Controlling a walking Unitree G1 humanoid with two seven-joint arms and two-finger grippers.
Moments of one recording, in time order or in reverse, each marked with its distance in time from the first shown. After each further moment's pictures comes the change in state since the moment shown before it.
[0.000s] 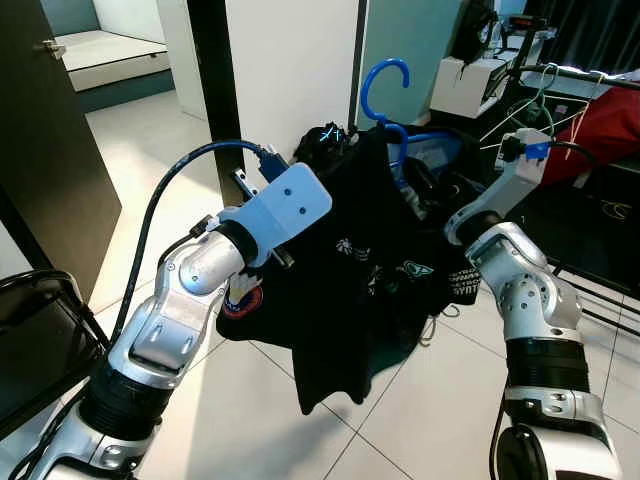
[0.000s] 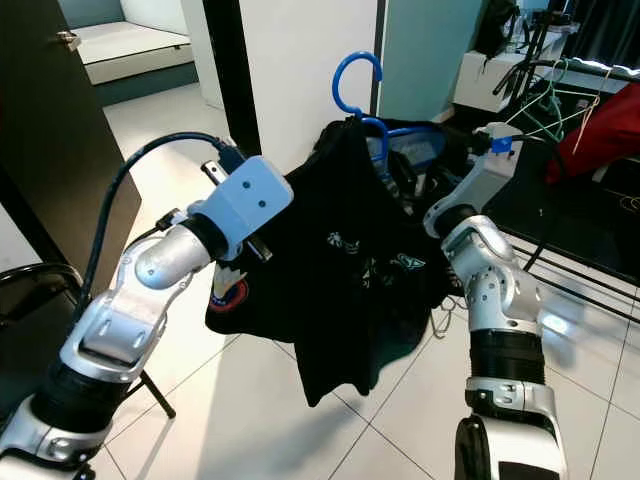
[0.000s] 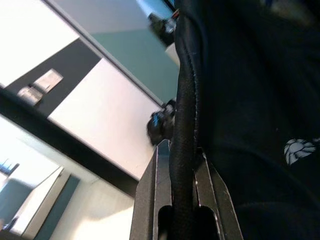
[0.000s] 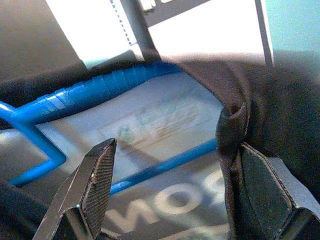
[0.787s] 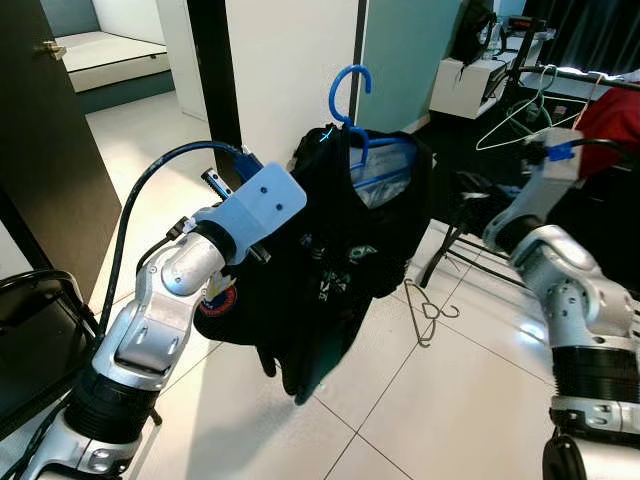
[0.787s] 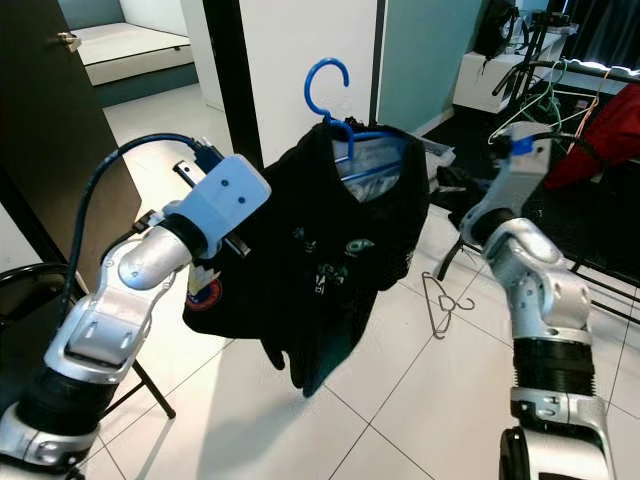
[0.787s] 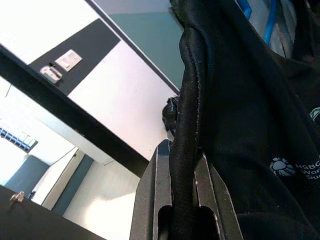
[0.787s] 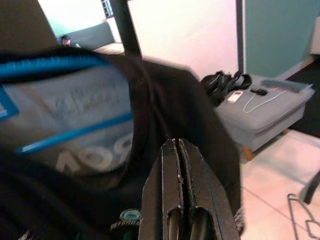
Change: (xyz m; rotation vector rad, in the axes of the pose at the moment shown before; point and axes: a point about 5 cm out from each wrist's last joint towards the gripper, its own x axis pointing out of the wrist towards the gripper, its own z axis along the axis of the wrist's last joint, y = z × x) left arm -0.004 0.015 -0.008 -0.017 0.045 0.080; right arm -0.011 -0.018 -0.001 -0.141 0.099 -0.057
